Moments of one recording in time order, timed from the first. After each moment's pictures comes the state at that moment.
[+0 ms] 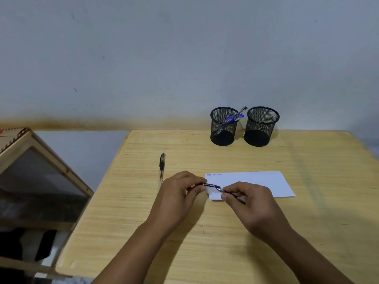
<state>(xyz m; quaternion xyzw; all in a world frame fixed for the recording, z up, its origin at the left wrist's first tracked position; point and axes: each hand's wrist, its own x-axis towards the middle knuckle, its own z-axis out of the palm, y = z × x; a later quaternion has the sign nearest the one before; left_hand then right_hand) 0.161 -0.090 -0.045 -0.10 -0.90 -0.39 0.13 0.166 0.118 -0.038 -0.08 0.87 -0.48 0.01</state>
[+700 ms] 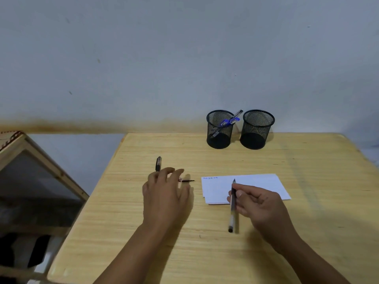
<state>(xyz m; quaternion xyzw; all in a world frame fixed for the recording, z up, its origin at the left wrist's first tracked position) 0.153 -0.094 -0.063 0.06 -0.97 -0.17 0.15 0.165 0.135 -0.051 0.03 0.70 -0.71 0.04</state>
